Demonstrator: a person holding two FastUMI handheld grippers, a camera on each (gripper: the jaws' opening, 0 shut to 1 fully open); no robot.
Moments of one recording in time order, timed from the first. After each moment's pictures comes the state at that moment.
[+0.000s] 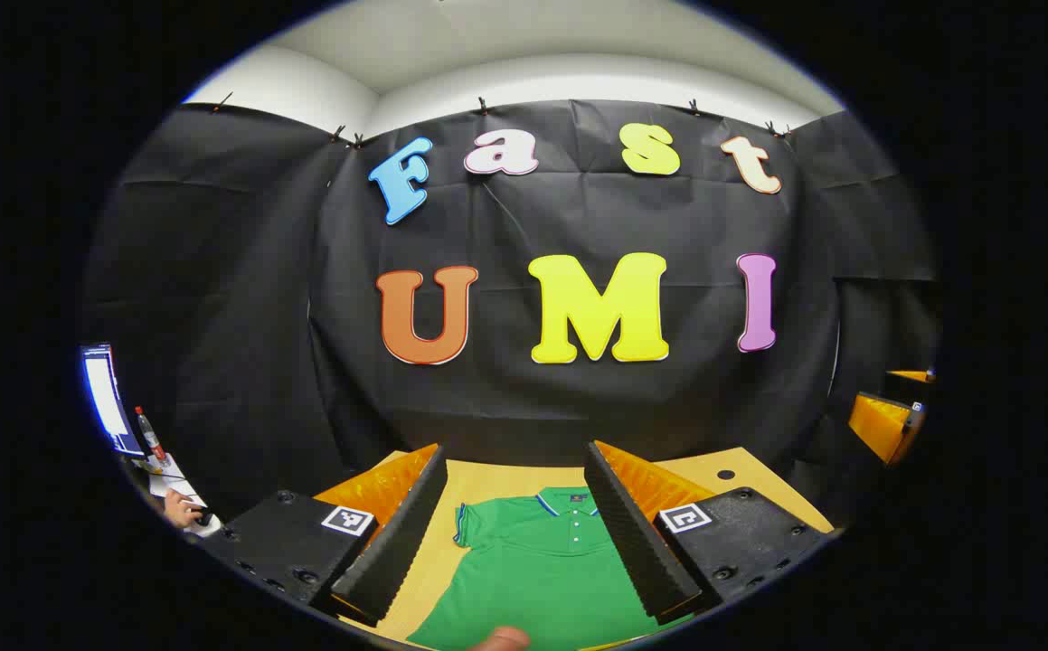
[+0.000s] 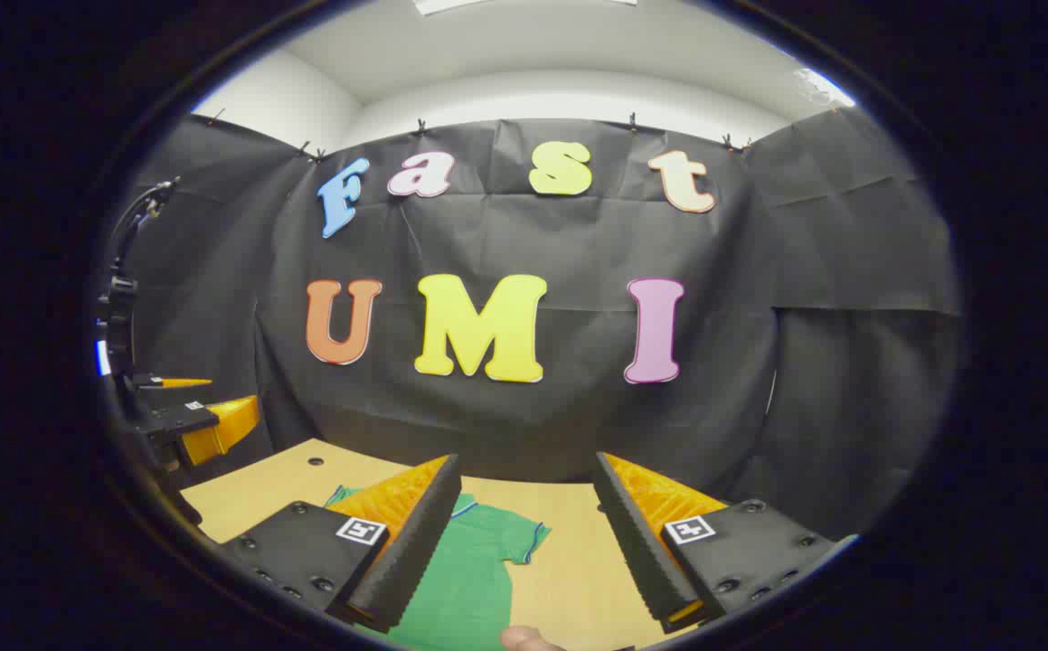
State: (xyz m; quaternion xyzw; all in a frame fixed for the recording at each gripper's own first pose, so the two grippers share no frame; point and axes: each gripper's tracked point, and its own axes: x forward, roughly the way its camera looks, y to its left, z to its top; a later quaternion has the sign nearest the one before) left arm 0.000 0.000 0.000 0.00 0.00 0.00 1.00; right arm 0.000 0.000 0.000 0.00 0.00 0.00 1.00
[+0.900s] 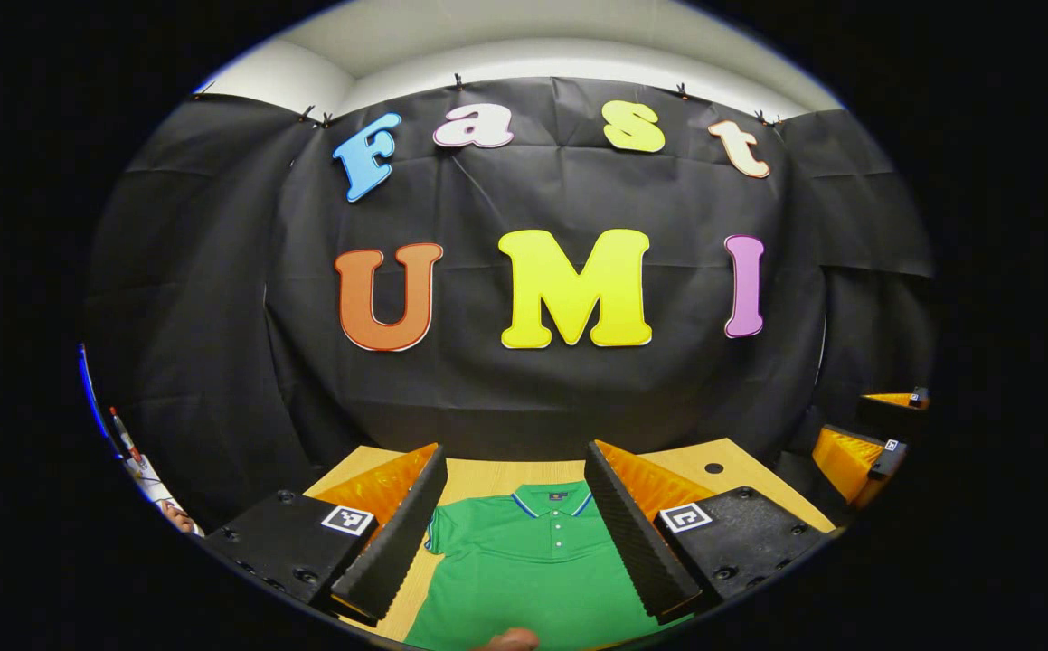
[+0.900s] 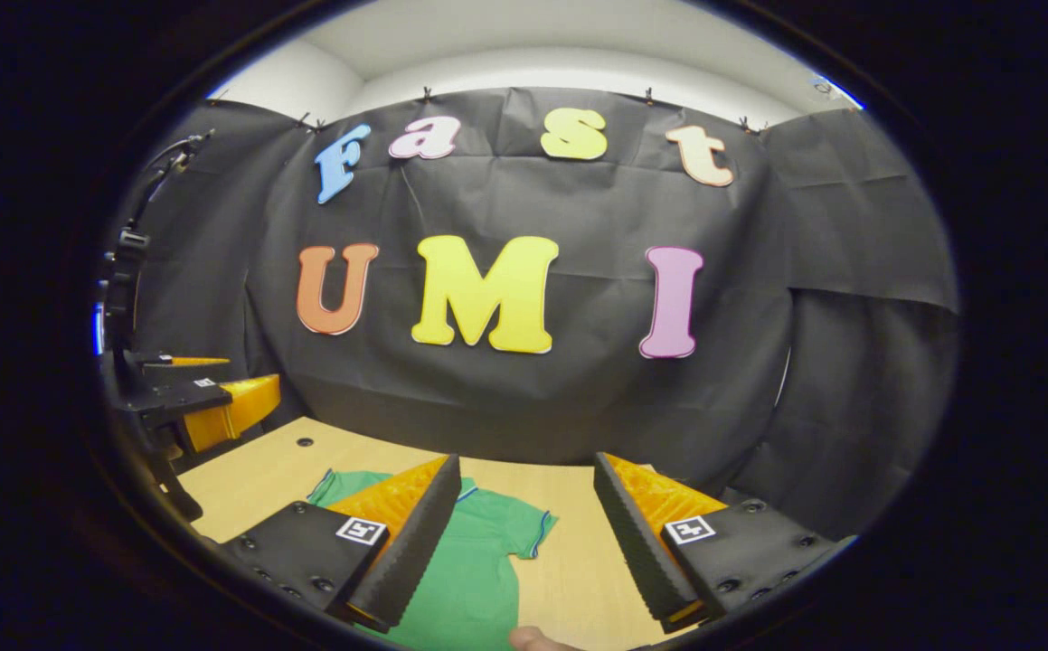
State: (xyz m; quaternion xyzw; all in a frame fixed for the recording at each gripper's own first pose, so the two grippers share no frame) left arm 0.057 -0.024 -0.015 0.01 0.02 -0.05 1.00; right arm 0.064 0.013 -0.040 -0.01 0.05 -0.01 1.00
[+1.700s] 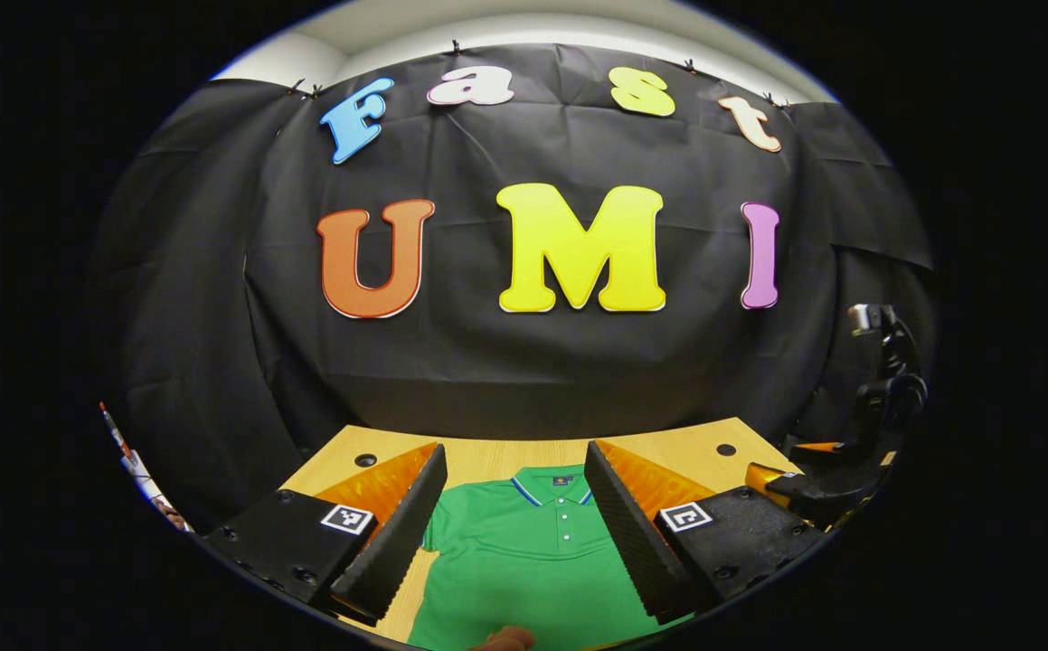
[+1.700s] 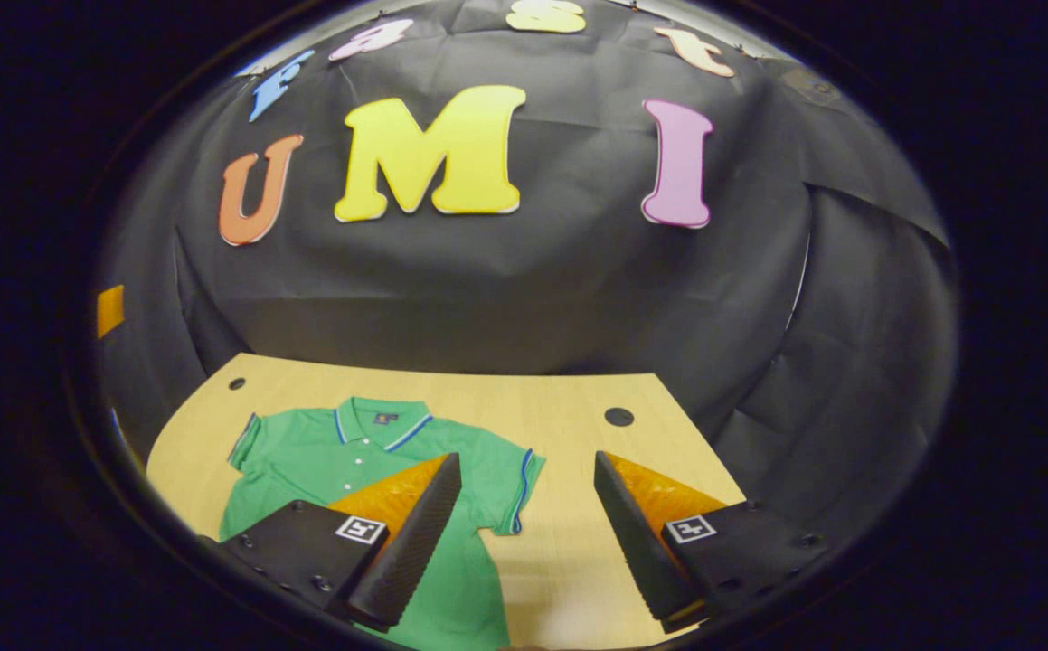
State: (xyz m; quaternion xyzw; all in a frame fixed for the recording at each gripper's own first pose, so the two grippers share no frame) left arm 0.118 -0.018 -0.062 0.01 0.08 -0.06 1.00; right arm 0.230 -0.024 -0.206 0.02 0.23 -0.07 0.97
